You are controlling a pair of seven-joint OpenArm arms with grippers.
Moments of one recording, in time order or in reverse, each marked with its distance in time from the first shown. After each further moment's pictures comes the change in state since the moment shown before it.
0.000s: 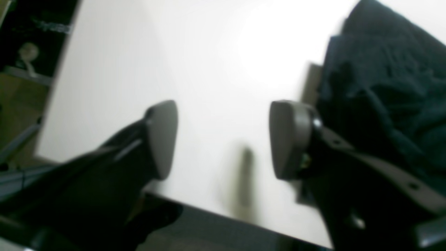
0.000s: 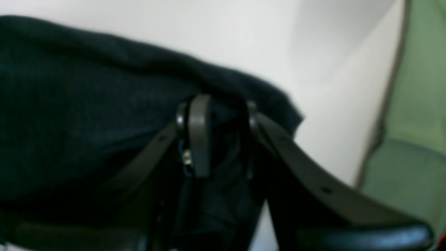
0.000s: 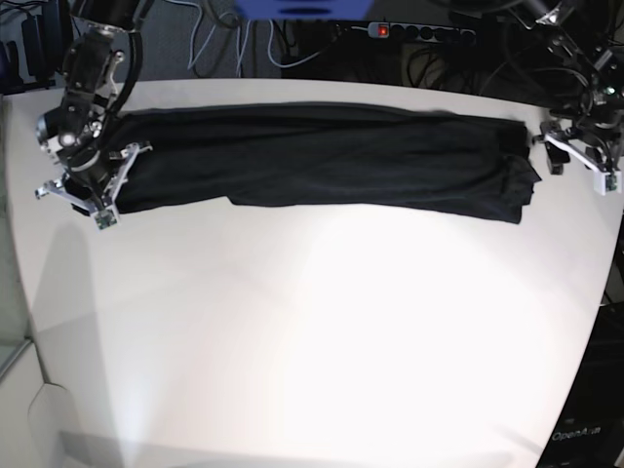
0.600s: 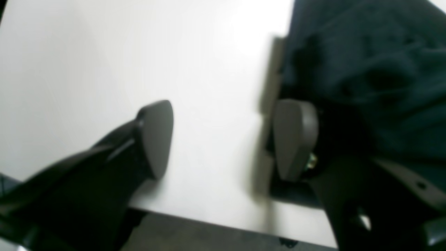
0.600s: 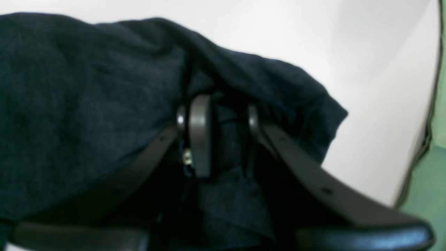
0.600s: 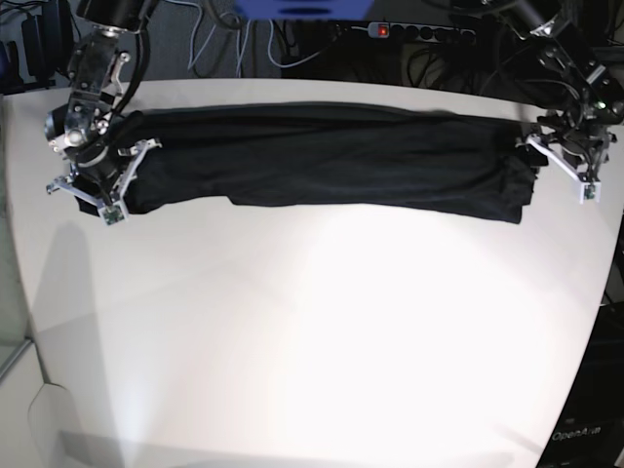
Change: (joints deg) left arm -2.1 0.1 3.2 -0.8 -2.4 0.0 8.4; right arm 0.2 -1.0 0.1 -3.9 0.0 0.0 4.0
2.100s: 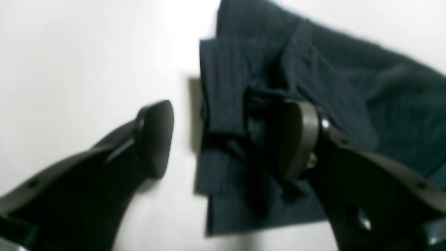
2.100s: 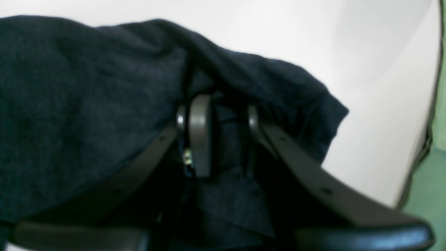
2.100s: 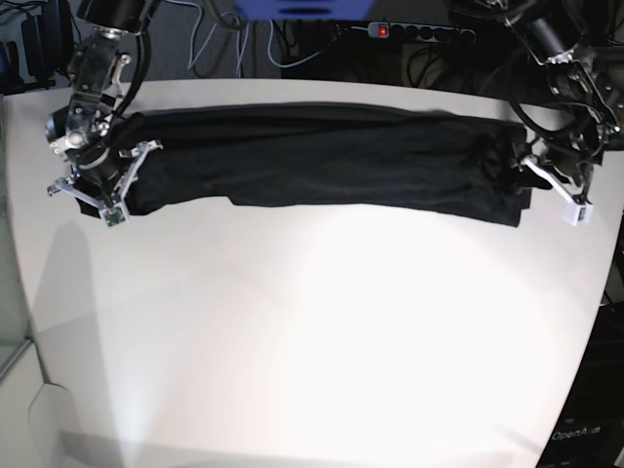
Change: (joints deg) left arm -4.7 -6.8 5.5 -13.5 -20.2 -0.2 10.3; right arm 0.5 0.0 -0.2 -0.1 0.0 0.0 -0.2
